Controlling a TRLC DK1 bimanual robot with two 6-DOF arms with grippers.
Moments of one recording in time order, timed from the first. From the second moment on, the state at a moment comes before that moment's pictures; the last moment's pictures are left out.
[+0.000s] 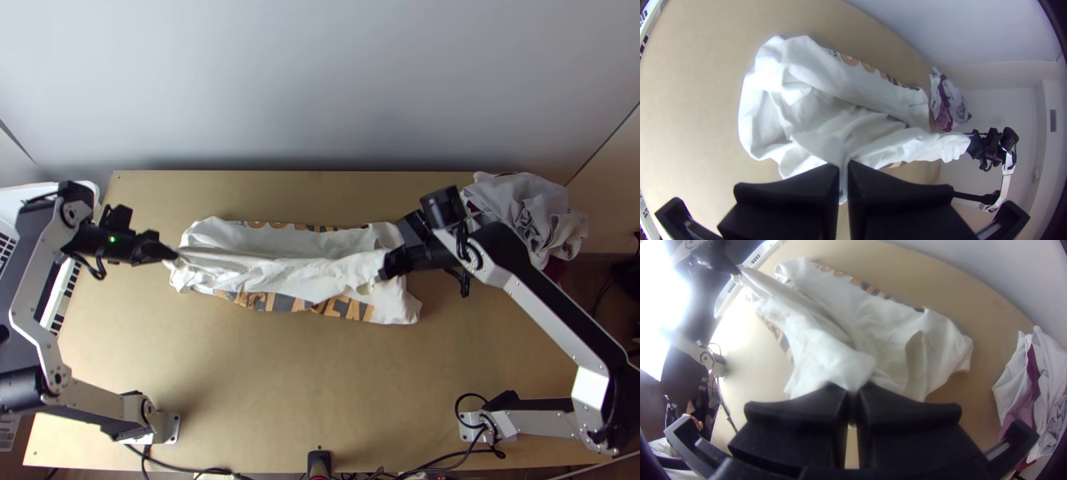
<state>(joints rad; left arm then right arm) 0.29 1.57 1.40 -1.24 0.70 0.18 0.51 1.44 1.32 -0.86 -0.29 0.01</state>
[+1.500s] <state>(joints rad) 0.29 2.13 1.89 -1.27 0.78 -0.11 0.39 1.62 1.18 -0.45 -0.29 -0.01</state>
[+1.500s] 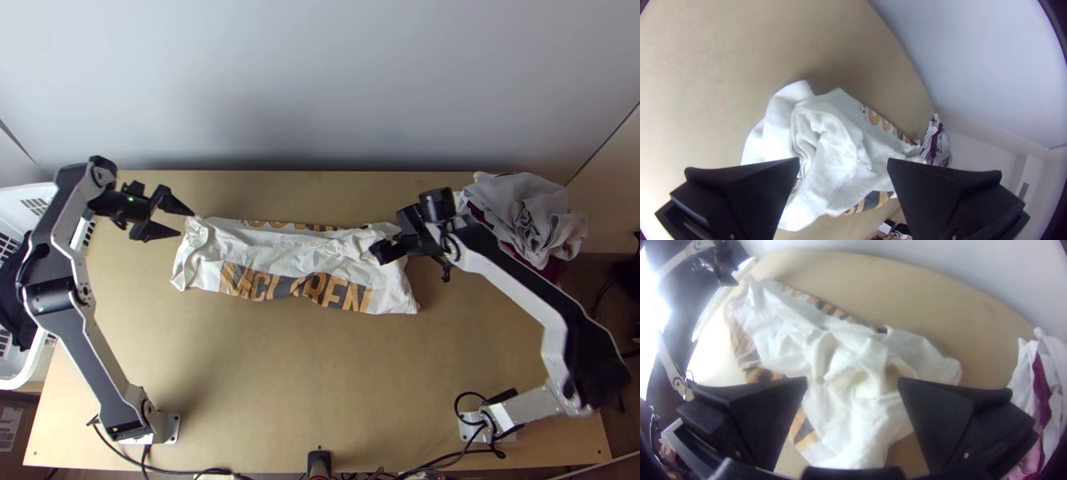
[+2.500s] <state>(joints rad) 0.40 1.98 1.45 -1.02 0.80 0.14 0.55 1.21 1.33 -0.84 -0.26 0.20</state>
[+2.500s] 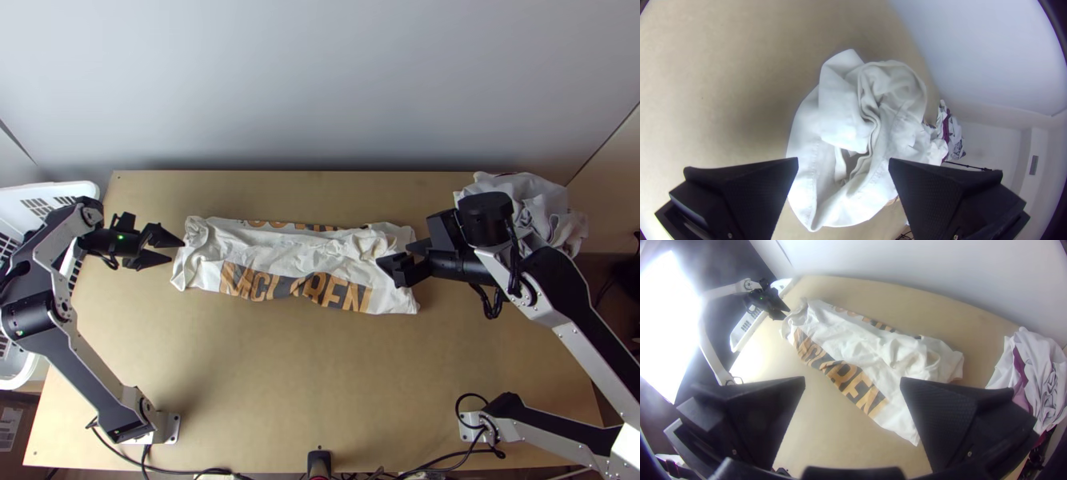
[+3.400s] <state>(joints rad) 0.24 1.94 1.36 -0.74 0.68 0.07 0.56 1.17 1.36 -0.92 -0.26 0.25</state>
